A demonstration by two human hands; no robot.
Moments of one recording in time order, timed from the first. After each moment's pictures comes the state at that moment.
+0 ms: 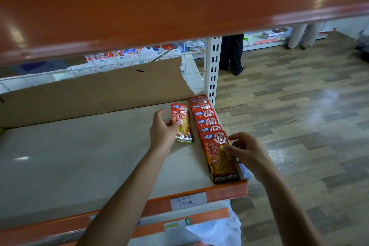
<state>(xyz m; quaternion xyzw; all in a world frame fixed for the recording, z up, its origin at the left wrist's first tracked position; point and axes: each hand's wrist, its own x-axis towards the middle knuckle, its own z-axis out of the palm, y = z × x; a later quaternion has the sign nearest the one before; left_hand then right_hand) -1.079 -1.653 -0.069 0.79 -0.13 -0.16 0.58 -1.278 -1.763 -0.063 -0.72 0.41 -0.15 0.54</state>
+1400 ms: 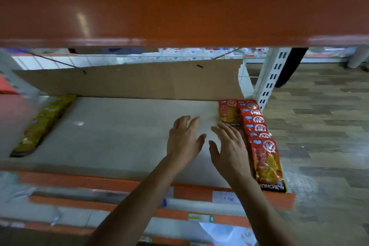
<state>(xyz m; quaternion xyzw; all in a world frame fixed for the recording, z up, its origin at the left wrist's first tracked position) -1.071 -1.553 -0.060 0.92 -0.35 0.02 0.20 -1.176 -1.648 -0.063 -0.92 0.21 -0.25 0.23</state>
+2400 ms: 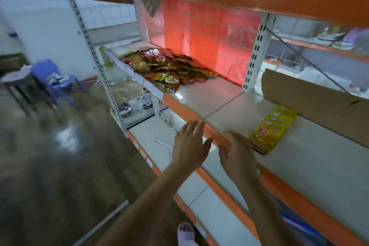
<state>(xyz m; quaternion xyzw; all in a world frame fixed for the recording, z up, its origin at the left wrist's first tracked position) -0.931 -0.996 -0.053 0.97 -0.02 0.16 0.21 -0.924 -1.141 -0.071 -0.92 -0.11 -0.20 0.32</state>
